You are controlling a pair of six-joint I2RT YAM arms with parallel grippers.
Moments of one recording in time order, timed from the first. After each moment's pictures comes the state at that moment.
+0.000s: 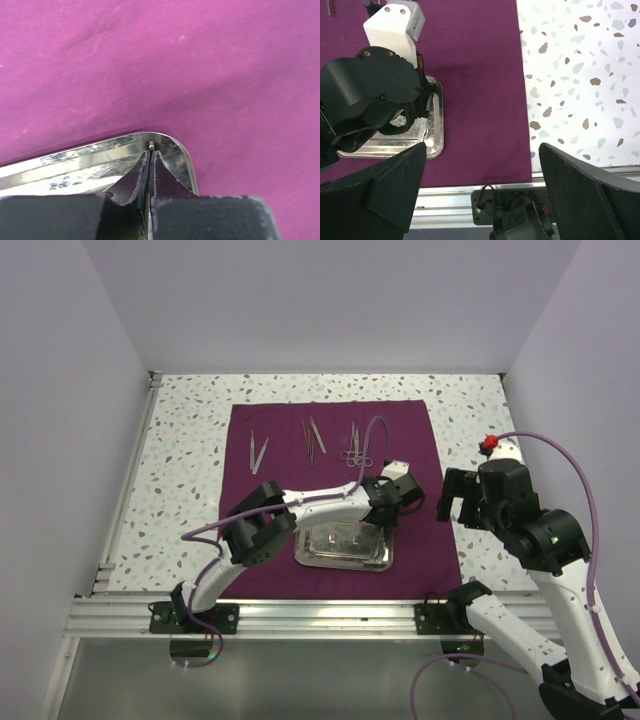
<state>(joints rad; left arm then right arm) -1.12 2.27 1.78 -0.65 -0.32 -0.78 0.39 0.78 1.20 -1.24 0.30 0.42</state>
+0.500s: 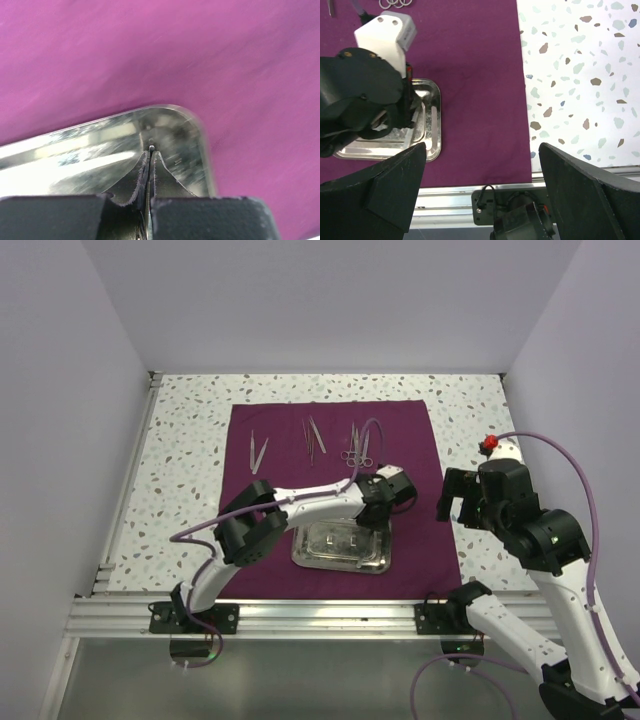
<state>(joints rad) -1.11 2.22 1.75 -0.72 -0.25 -0.75 0.39 0.78 1.20 -1.24 0.30 0.43</state>
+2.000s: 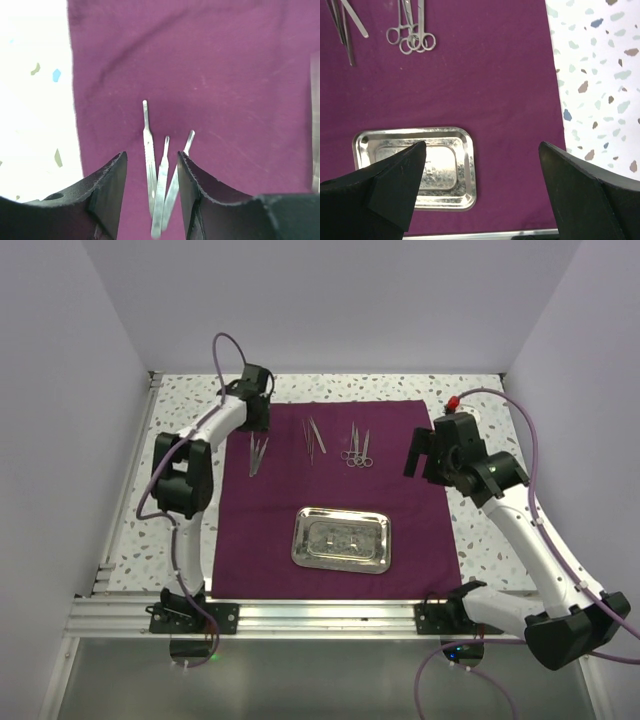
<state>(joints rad) -0.26 2.17 1.79 -0.62 -0.25 -0.20 0.39 1.12 1.22 -0.94 0.30 0.52</state>
